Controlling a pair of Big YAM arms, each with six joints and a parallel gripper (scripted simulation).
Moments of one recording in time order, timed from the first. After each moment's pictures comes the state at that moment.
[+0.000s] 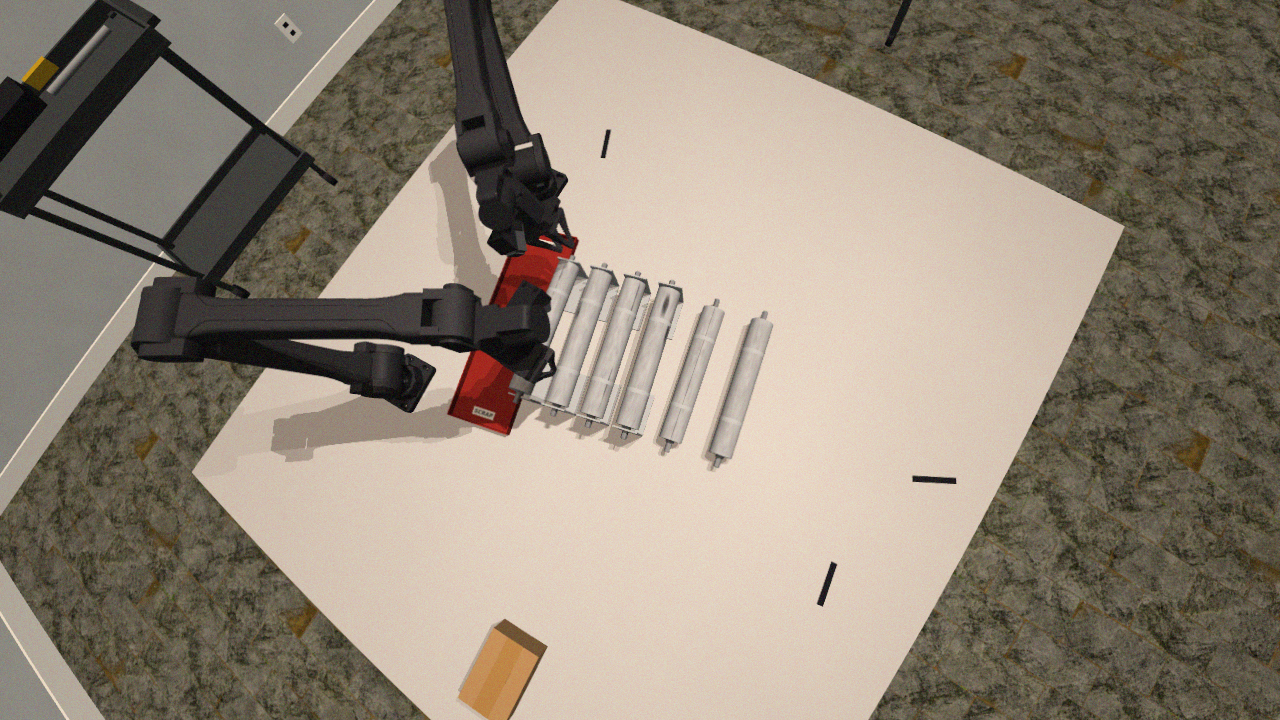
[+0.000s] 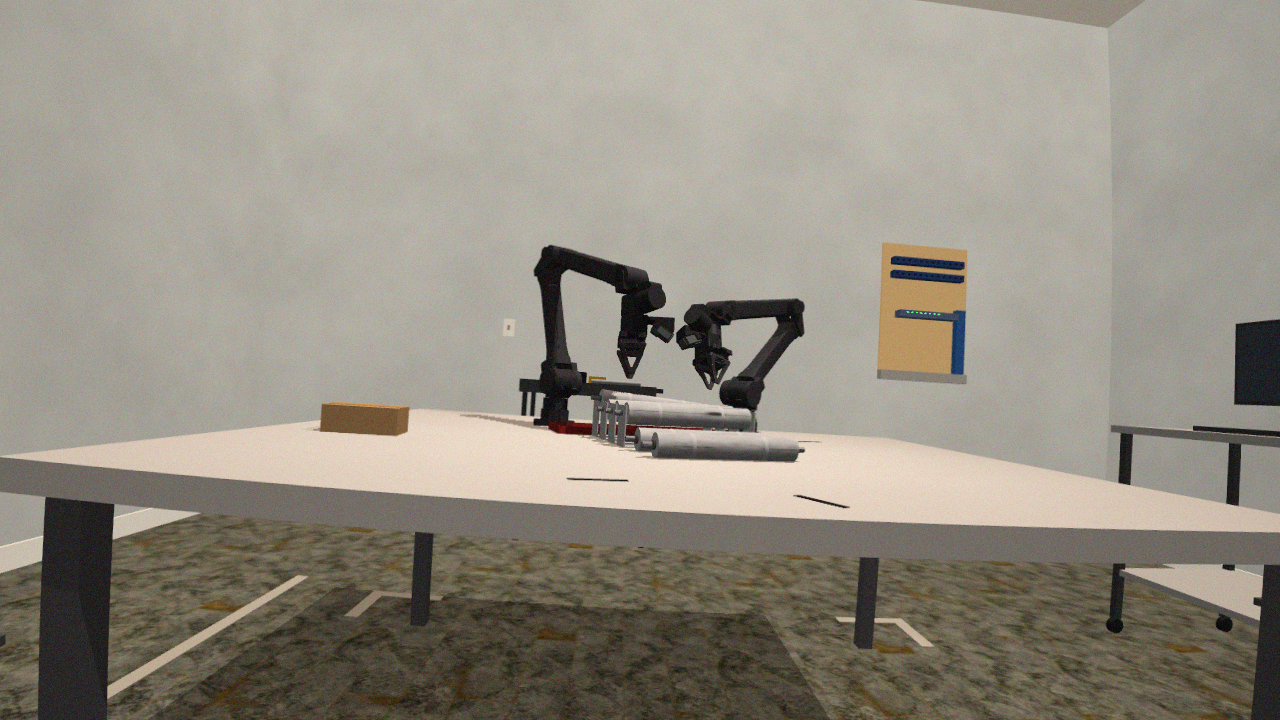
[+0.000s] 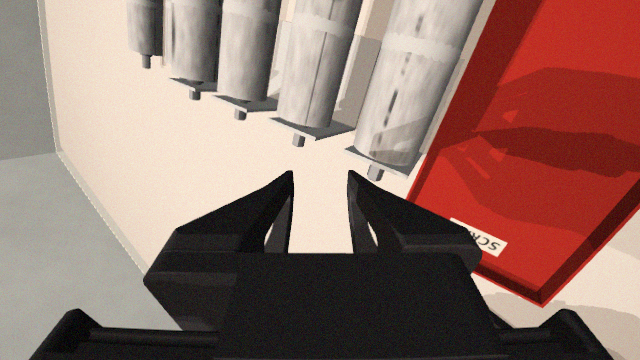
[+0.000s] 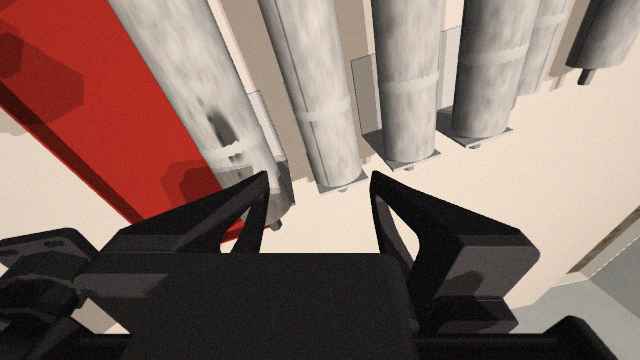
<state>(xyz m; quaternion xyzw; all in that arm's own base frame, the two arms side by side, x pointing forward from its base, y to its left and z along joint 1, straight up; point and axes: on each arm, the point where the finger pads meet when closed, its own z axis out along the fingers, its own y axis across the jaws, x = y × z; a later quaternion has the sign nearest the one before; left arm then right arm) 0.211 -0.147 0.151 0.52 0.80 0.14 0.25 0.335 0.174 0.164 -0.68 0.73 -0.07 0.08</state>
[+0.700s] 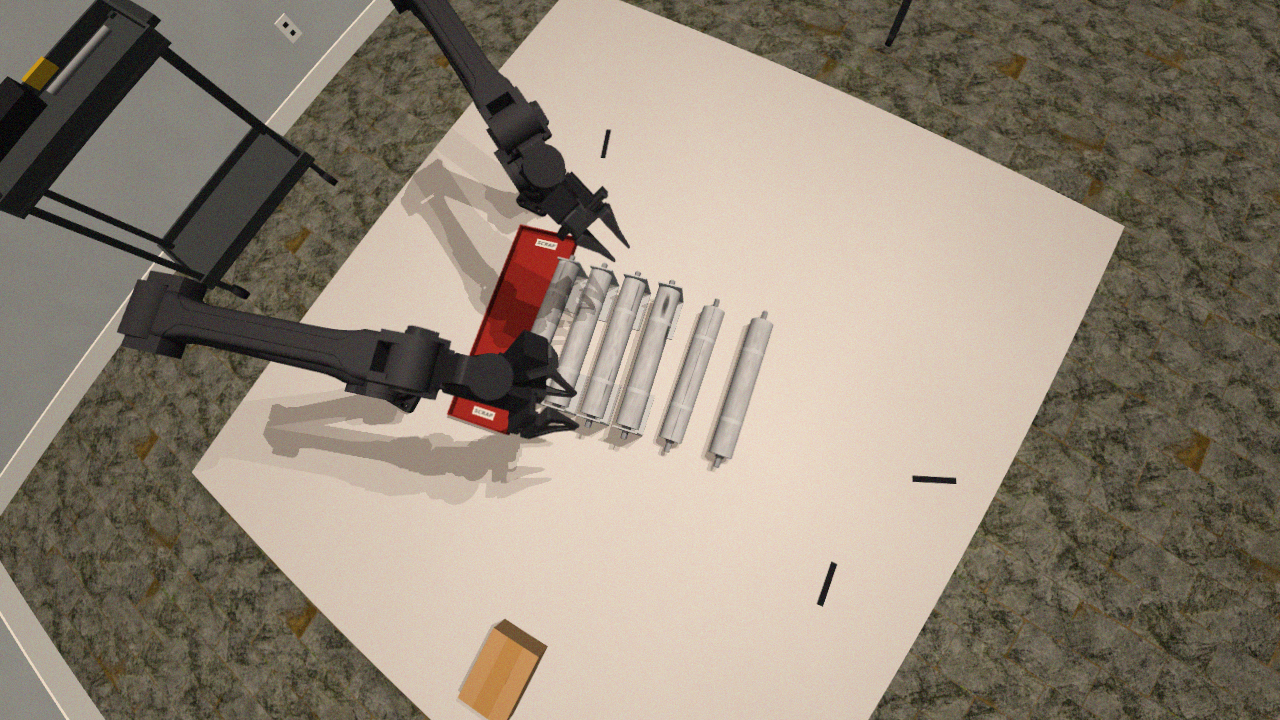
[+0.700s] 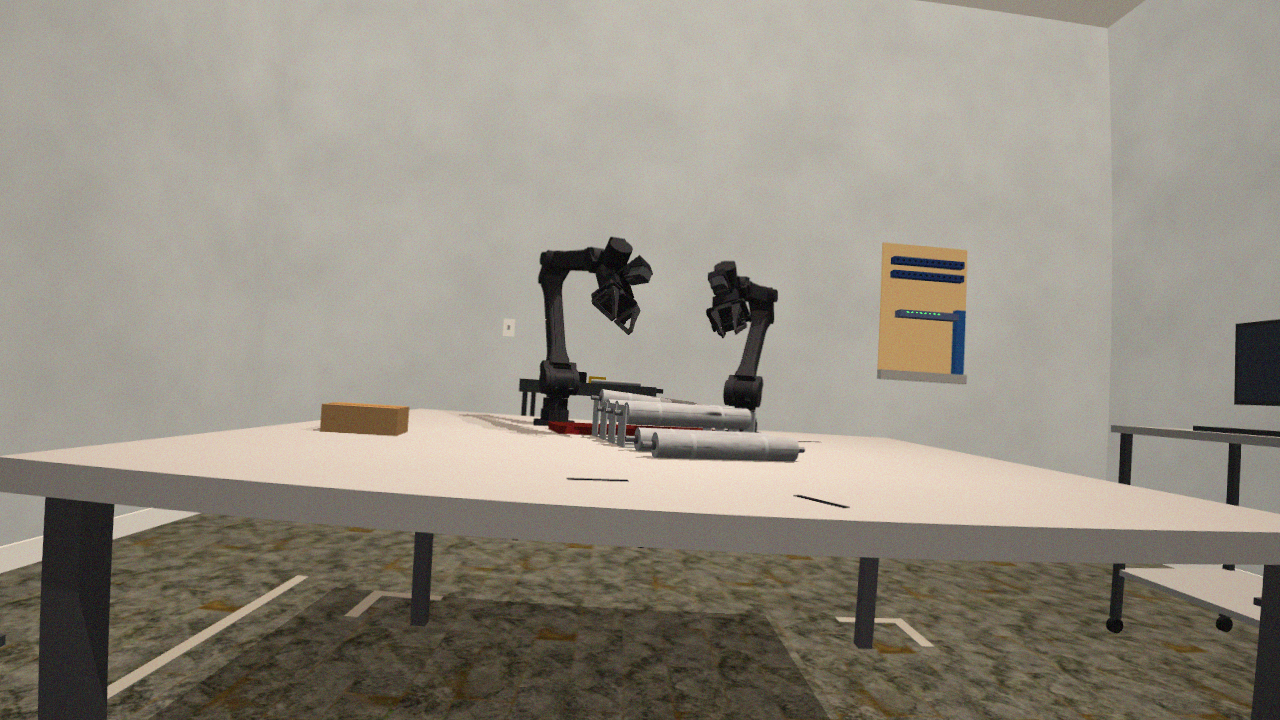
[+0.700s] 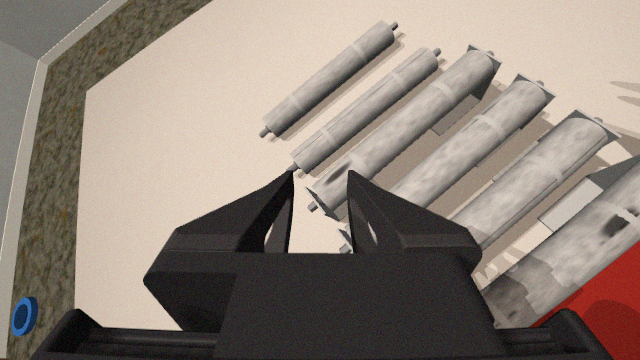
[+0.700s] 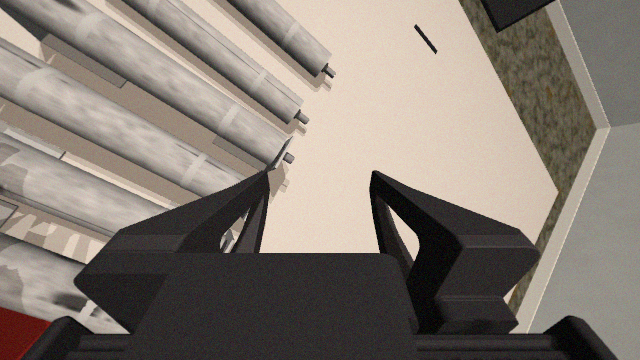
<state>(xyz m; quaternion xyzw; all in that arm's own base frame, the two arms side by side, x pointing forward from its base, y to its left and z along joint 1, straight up) 0.366 -0.151 0.276 0.26 0.85 0.04 0.45 0.462 0.129 0.270 -0.37 0.85 -0.07 0.37</state>
